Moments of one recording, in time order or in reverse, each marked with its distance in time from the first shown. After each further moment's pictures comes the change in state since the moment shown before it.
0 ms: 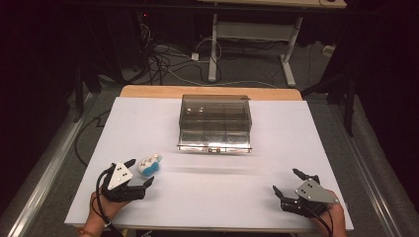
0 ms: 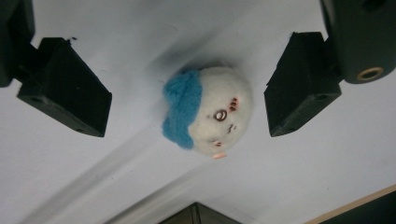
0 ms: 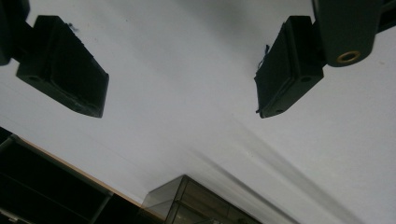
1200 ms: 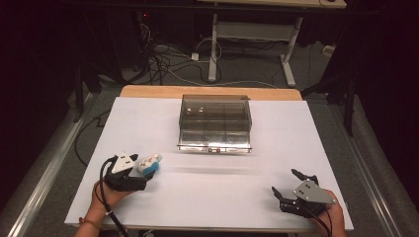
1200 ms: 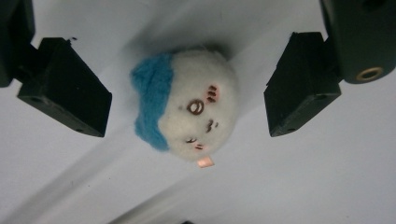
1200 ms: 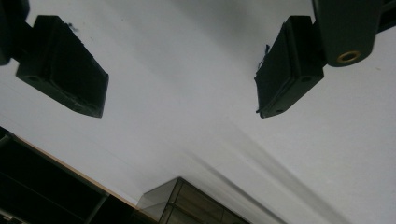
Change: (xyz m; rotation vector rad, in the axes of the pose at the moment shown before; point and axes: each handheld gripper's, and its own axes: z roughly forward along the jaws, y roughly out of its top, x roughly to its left) left arm 0.022 0.012 0.024 0.106 -0.061 -0.054; right arm 0.003 0.000 0.001 0.009 0.009 -0.020
